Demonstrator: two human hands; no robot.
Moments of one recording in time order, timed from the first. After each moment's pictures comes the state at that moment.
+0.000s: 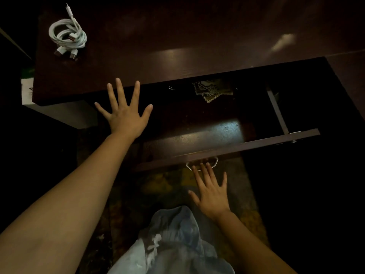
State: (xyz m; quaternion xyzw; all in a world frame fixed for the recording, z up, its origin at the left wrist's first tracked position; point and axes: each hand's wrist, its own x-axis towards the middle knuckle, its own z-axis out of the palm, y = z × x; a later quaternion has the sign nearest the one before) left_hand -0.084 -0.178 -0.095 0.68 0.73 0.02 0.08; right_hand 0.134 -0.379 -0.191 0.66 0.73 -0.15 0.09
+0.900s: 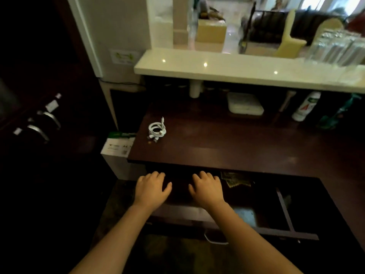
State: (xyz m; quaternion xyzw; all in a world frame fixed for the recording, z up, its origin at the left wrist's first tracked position) left_hand -0.129 -0.275 0.046 0.68 0.73 0.09 0.04; right_hand 0.048 -0.240 0.054 0.56 0.83 -0.08 0.00
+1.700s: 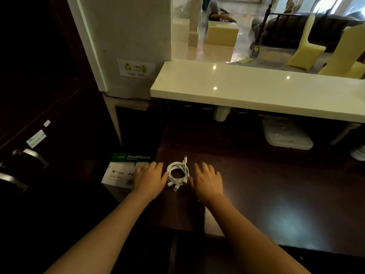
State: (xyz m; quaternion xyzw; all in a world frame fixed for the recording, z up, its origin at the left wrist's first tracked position) left_hand -0.284 -0.029 0.028 0.65 0.75 0.07 0.04; right_hand -0.105 0.001 0.040 0.56 0.82 -0.08 0.00
